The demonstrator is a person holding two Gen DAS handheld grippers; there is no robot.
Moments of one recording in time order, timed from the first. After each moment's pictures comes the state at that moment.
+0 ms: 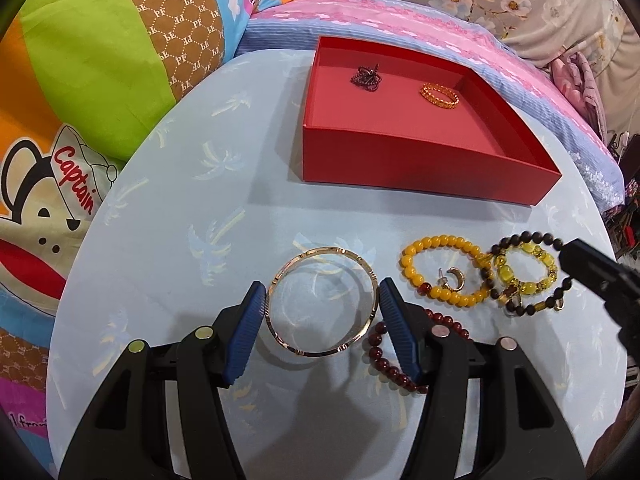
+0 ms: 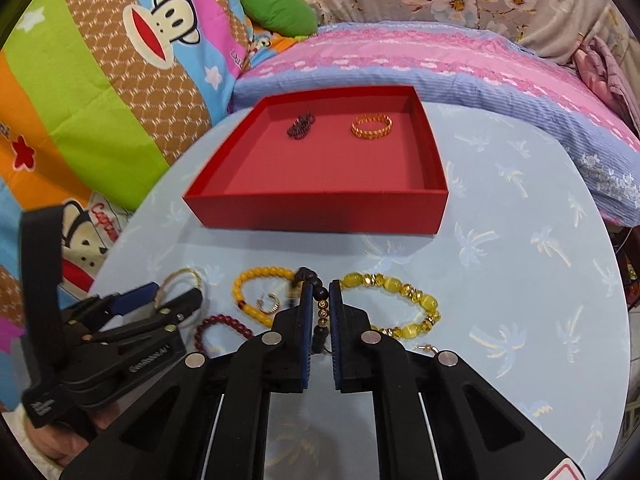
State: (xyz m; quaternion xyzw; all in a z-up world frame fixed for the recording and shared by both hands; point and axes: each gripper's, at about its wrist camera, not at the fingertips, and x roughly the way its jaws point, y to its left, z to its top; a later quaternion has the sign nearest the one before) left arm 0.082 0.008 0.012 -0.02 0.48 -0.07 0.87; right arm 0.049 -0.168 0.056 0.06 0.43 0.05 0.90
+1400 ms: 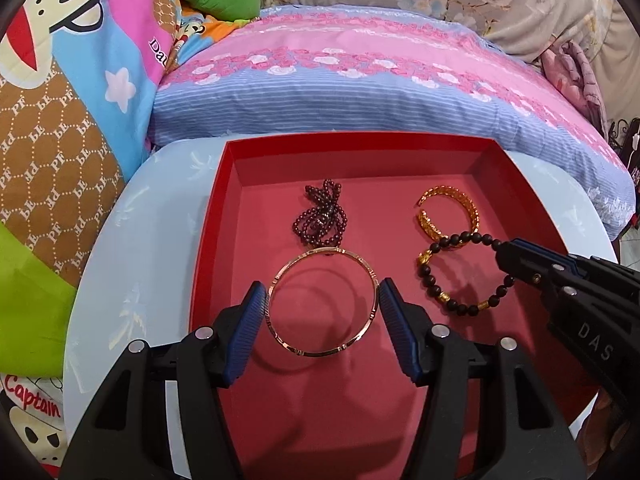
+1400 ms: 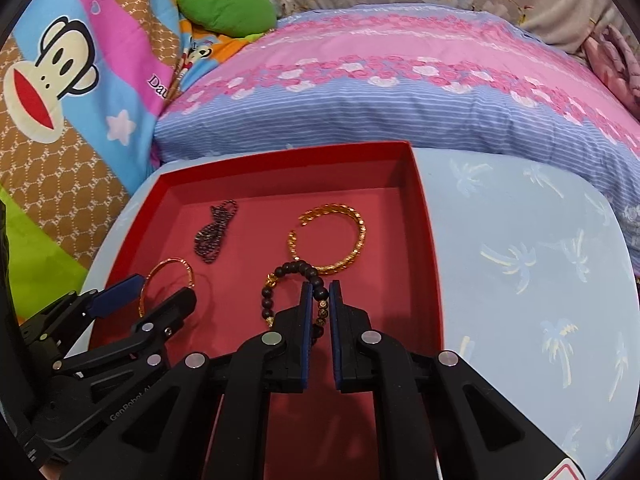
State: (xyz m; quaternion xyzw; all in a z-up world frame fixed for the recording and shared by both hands) left arm 0.278 -0.069 0.022 0.04 0.46 -0.11 0.88; right arm 0.263 -0.218 0.032 0.09 0.46 0.01 0.88
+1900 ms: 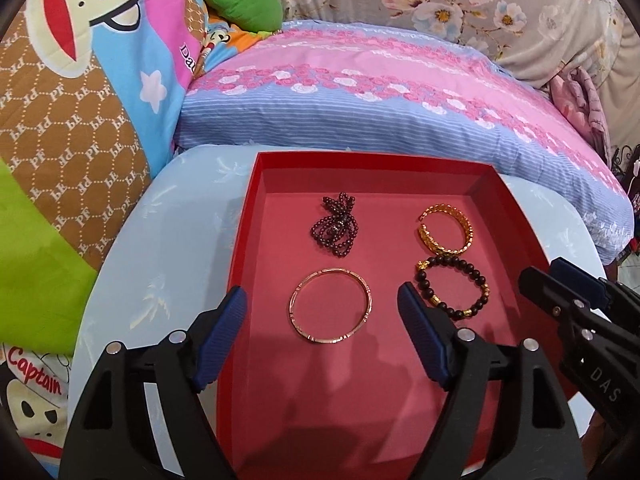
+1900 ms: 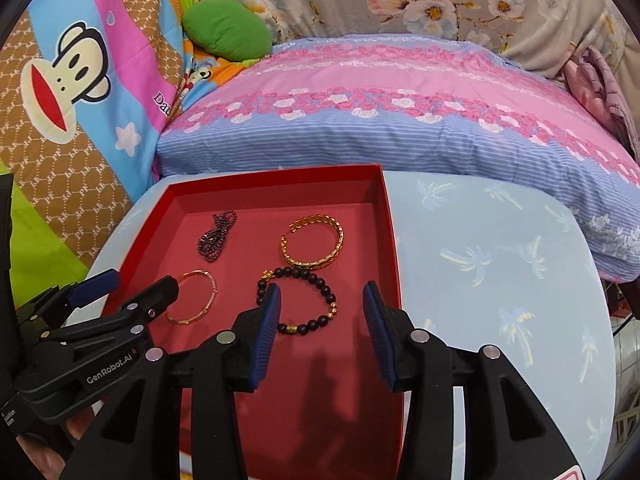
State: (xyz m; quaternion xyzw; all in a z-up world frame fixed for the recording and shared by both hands) left arm 0.257 -0.053 0.046 0.01 0.43 -0.09 0.90; right arm 0.222 -0.216 0.060 0.06 0.42 -0.01 0.91
